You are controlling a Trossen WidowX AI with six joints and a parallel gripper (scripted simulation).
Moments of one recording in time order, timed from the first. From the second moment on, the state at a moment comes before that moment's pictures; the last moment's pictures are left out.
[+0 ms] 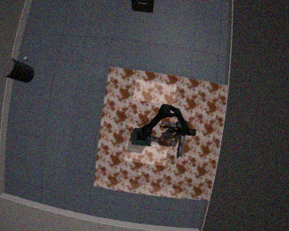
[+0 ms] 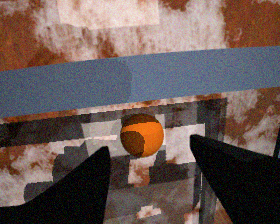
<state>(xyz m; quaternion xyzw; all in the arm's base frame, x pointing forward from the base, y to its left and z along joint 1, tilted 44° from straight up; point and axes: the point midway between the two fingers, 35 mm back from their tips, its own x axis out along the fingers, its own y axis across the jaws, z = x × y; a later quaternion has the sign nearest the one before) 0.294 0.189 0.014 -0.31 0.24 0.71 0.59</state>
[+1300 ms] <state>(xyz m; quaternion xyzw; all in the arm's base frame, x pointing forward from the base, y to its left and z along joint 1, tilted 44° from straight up) 0.301 0.163 0.035 -0.30 0.25 0.71 0.58</state>
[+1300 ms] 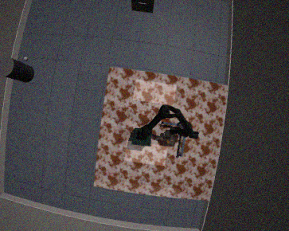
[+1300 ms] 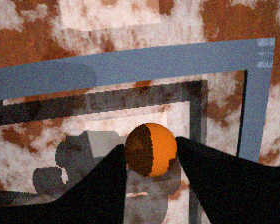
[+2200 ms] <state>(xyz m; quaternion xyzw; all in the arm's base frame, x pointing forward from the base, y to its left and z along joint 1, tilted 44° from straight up) 0.284 0.049 -0.014 -0.31 0.25 0.71 0.59</state>
